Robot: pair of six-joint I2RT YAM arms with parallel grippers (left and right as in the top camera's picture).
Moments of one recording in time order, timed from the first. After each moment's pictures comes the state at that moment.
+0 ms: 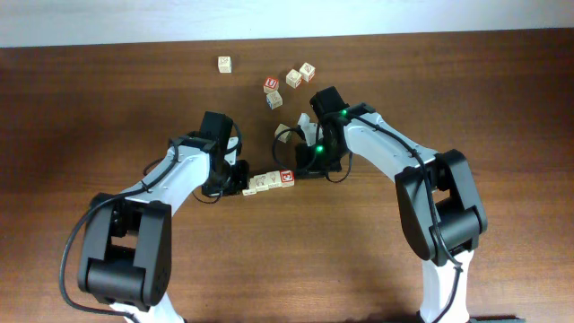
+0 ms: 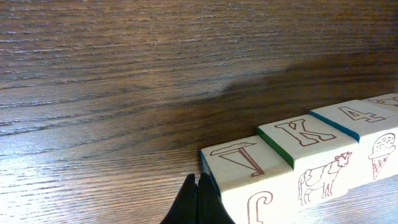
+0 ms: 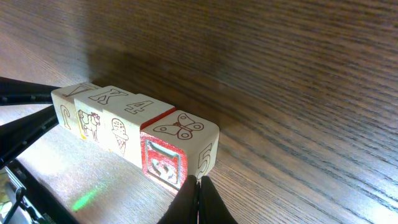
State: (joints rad) left arm -0.24 1.88 1.15 -0.69 0.20 -0.28; right arm 0.40 2.13 1.51 -0.81 -0.56 0.20
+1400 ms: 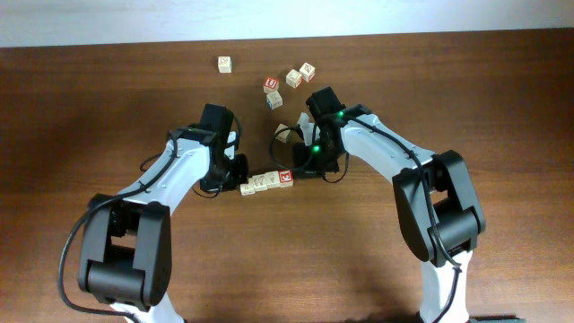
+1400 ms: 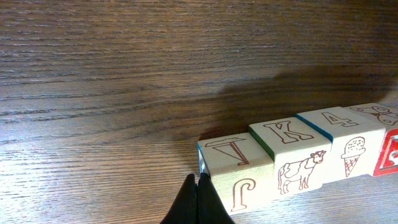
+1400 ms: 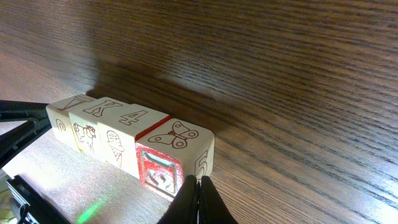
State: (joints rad) left arm -0.25 1.88 1.22 -0.79 0.17 -0.32; right arm 0.41 2.13 1.51 -0.78 -0.53 0.29
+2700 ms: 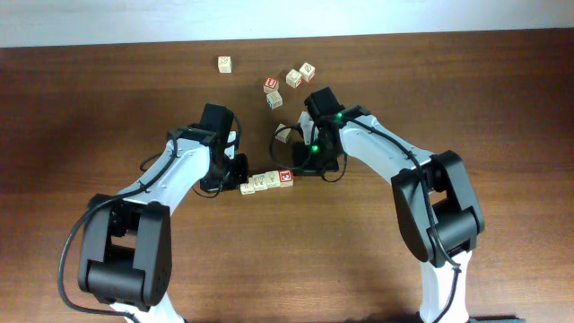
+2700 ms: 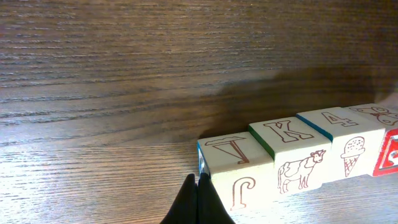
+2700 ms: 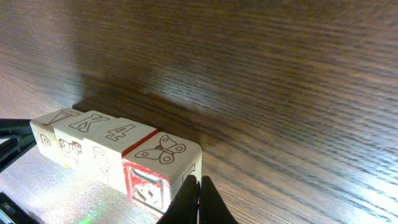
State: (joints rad) left arm -0.25 1.88 1.22 -0.78 0.17 -0.32; right arm 0.42 2.13 1.50 -0.75 -0.47 0.32
